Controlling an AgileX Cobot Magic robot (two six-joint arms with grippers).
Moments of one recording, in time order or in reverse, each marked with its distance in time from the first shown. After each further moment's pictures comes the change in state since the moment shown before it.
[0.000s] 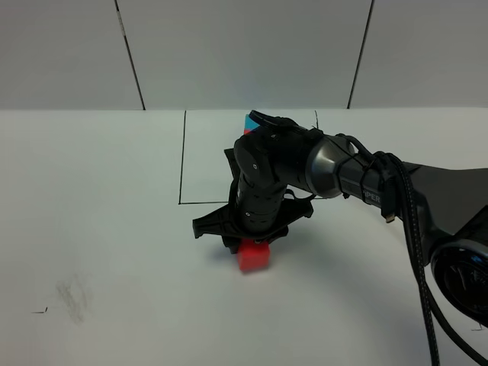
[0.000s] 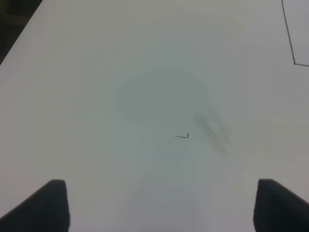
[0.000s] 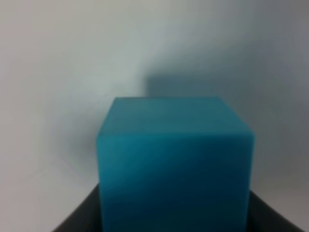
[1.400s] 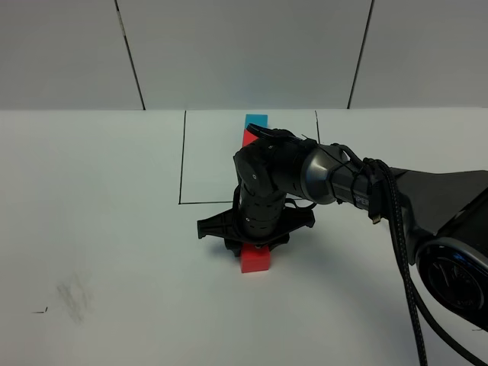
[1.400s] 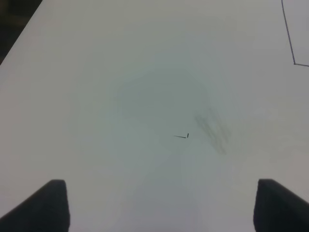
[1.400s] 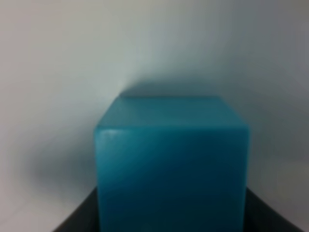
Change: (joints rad) left arm 0.000 0.000 0.000 0.000 0.000 0.000; right arm -0.010 0.054 -0.002 -0.025 -0.039 0.101
